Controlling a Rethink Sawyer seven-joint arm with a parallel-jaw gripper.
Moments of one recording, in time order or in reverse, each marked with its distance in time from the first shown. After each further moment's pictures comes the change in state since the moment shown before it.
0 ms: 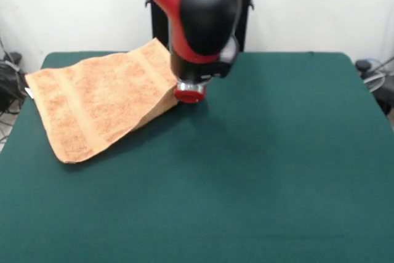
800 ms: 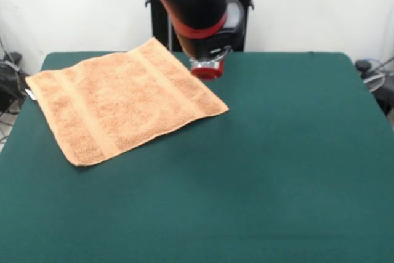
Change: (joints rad) arm -0.091 -0.172 0.139 0.068 -0.070 0.152 0.000
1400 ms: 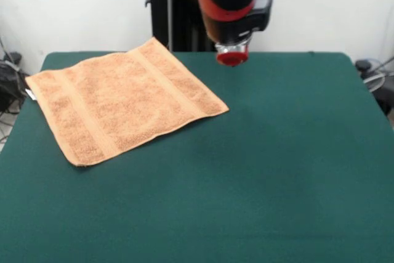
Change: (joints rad) arm 0.064 -0.076 0.020 0.062 -0.059 -0.027 0.000
